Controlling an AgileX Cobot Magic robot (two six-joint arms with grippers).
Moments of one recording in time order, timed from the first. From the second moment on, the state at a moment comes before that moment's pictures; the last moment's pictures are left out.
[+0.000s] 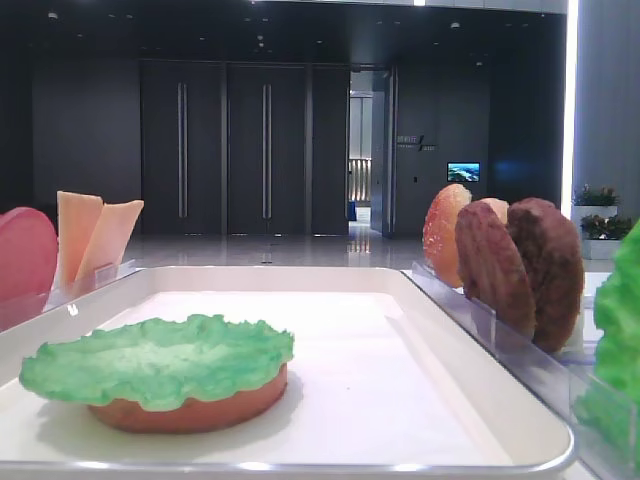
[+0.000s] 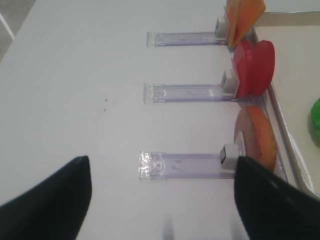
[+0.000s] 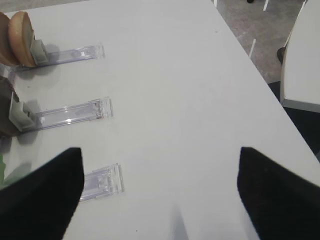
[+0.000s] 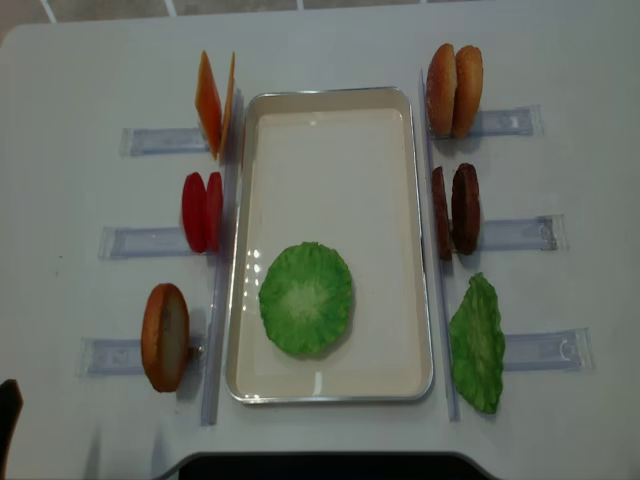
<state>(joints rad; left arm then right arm) -0.04 -0.02 -0.47 0.13 1.11 -0.07 -0.13 -0.01 -0.51 0.00 1.13 0.04</state>
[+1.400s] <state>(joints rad) -0.04 0.49 -0.72 0.13 1.25 -0.11 -0.13 -0.01 -0.51 0.00 1.13 0.04</state>
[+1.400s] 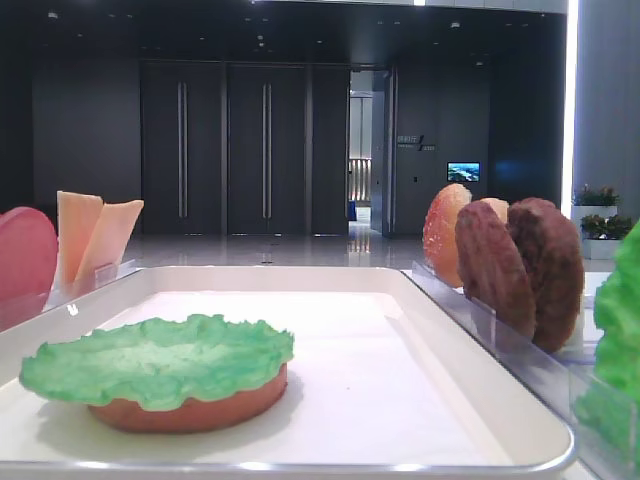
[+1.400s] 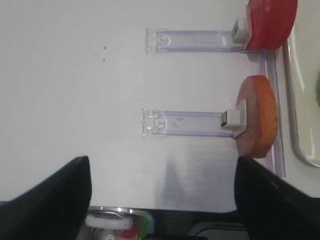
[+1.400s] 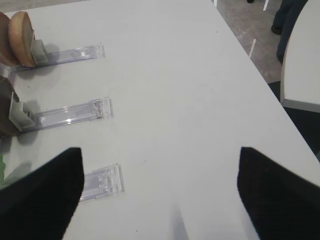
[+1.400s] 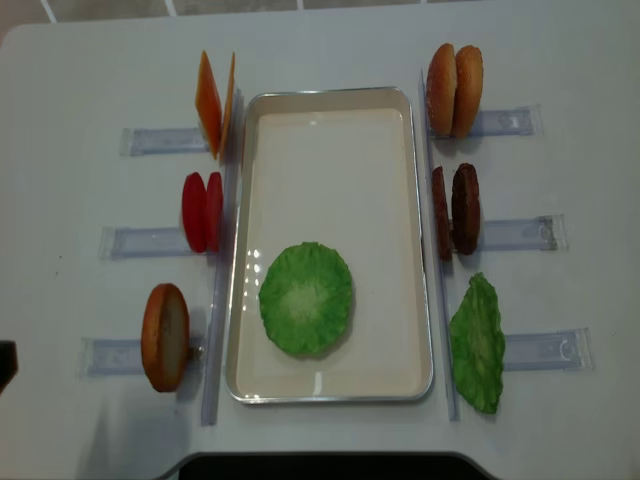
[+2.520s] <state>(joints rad) -0.04 1.62 -1.27 0.14 1.20 -0.06 -0.13 -0.01 -0.51 0.00 1.13 0.04</state>
